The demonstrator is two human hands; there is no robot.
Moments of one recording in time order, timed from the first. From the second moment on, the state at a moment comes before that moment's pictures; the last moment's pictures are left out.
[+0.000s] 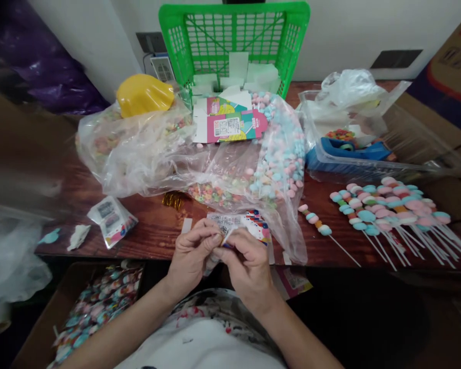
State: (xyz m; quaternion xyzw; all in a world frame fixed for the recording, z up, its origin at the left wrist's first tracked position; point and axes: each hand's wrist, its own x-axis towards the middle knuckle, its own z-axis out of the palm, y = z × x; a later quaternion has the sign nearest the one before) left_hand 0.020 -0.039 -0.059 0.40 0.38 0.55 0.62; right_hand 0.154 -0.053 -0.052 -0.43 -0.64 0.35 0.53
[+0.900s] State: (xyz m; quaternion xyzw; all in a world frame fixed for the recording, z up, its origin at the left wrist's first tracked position) left_hand -0.015 -0.033 -0.047 0.49 0.36 0.23 0.76; right_hand 0.139 -0.047 -0.075 -0.37 -0.46 0.51 0.63
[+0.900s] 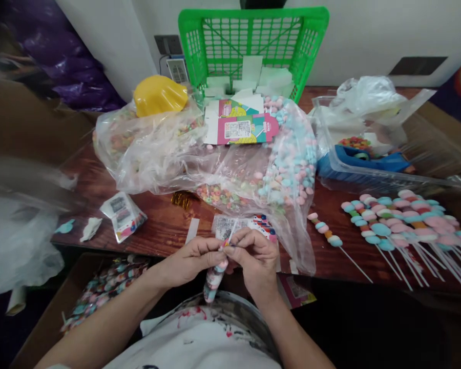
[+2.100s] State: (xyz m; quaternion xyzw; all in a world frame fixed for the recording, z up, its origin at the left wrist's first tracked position) left_hand -0.095 -0.049 -0.064 0.40 0.43 0.21 0.78; right_hand 0.108 -0.009 -0.048 -0.13 -0.96 0.04 0.26
